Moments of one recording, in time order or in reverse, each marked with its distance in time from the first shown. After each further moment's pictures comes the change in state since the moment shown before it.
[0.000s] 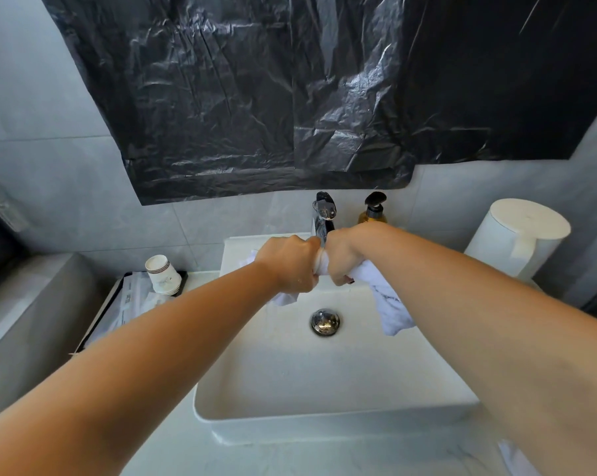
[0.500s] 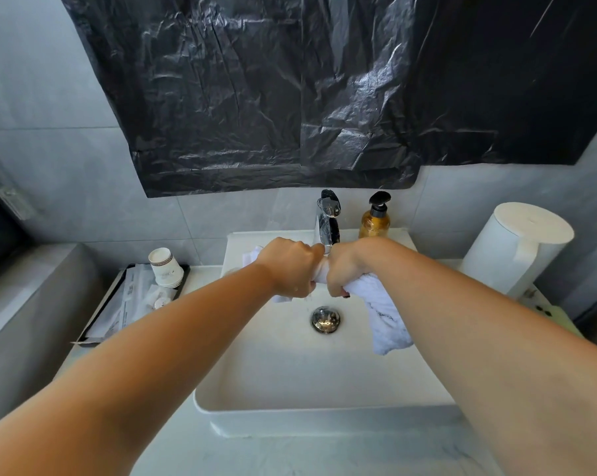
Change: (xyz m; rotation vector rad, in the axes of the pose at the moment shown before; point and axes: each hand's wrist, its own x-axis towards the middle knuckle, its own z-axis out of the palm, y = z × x) left_hand -0.007 -0.004 0.013 0.146 0.022 0.107; right_hand -0.001 -0.005 0.020 0.165 -0.068 0.035
